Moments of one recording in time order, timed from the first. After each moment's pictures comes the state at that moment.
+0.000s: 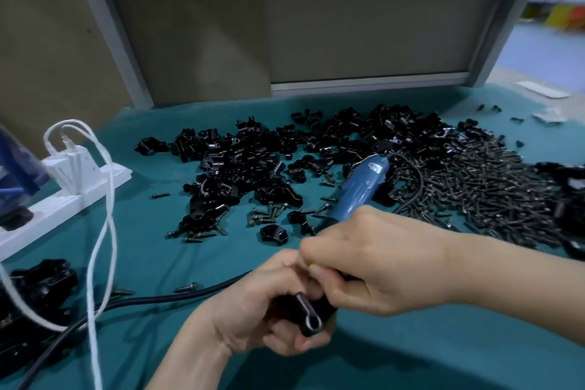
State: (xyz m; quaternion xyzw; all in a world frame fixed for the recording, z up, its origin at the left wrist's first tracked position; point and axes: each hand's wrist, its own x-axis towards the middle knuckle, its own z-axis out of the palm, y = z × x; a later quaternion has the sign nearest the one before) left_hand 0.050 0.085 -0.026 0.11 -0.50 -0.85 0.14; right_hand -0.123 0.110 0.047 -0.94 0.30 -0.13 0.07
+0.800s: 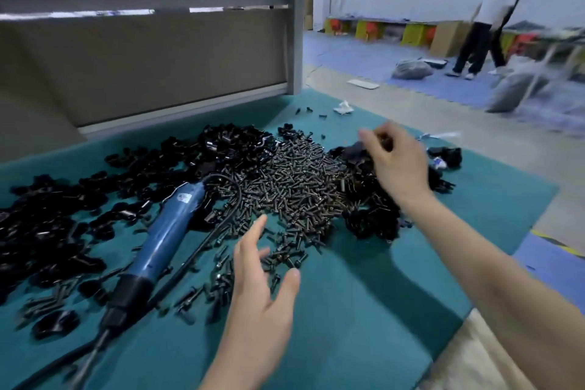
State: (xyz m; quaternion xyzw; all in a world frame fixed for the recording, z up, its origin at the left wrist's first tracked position) left_hand -0.147 0.146 -0.053 0.29 -0.74 -0.50 0.35; right_hand -0.400 0.158 0.003 -0.36 0.78 -0.51 -0.09
